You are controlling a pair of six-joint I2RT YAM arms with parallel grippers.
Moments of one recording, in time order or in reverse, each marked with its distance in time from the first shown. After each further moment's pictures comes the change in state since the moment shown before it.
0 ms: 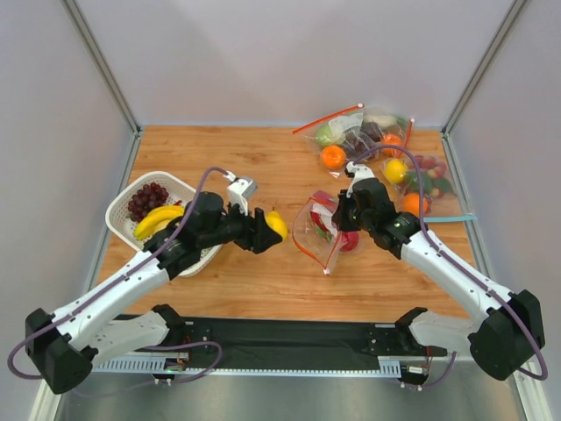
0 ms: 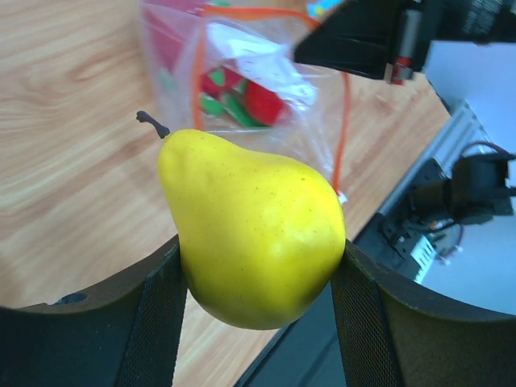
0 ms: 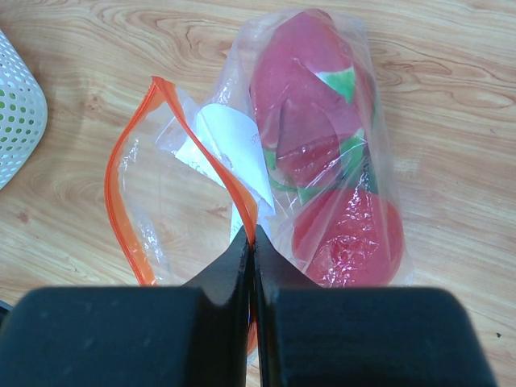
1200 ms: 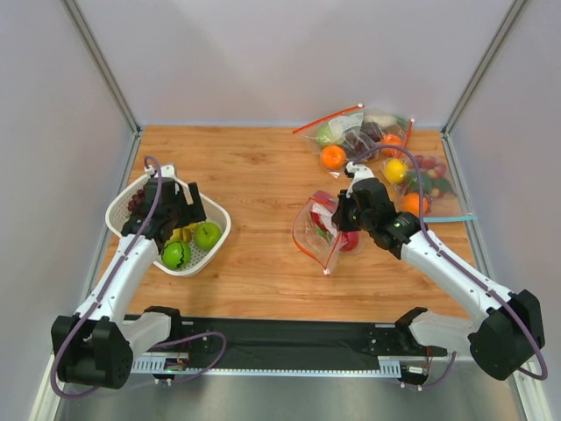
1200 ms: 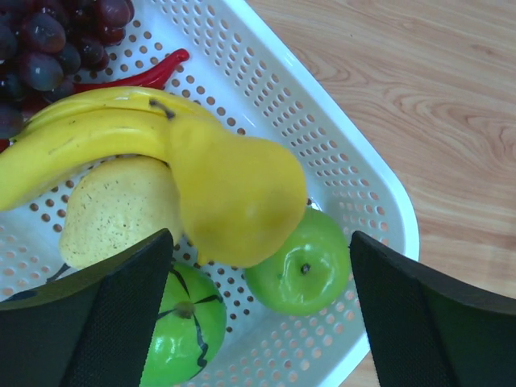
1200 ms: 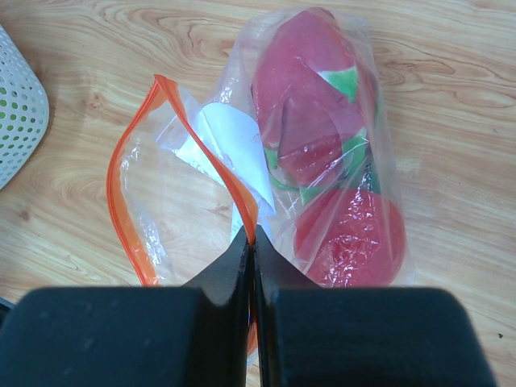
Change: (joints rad) left arm 0.643 0.078 -0.040 -0.192 -0.380 0.098; right arm 0.000 0.001 0.000 -0.001 -0.006 -0.002
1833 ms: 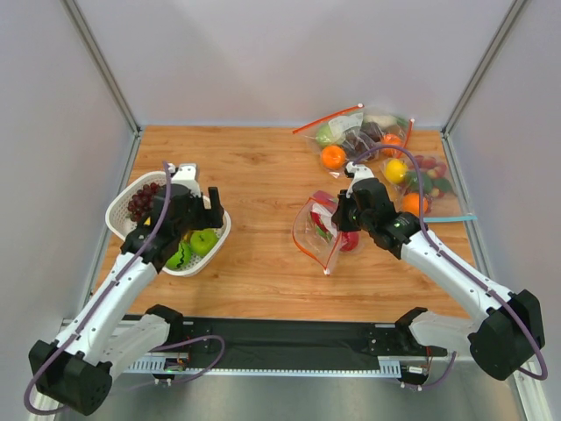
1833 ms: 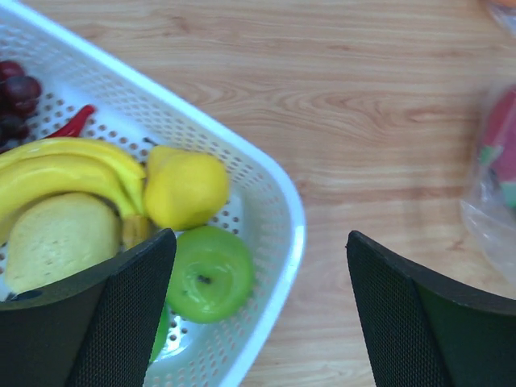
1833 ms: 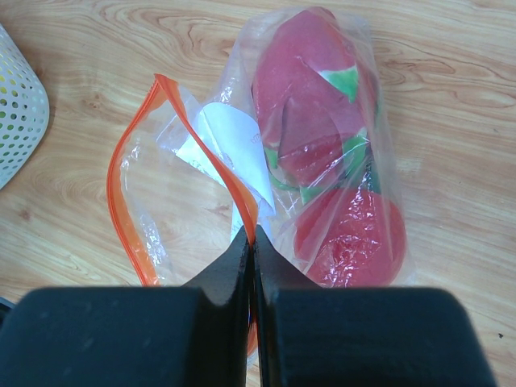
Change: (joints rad) left arm -0.209 -0.160 0.015 -0.006 -0.025 0.035; right arm 0.000 0.000 0.000 -0.001 -0.001 0.000
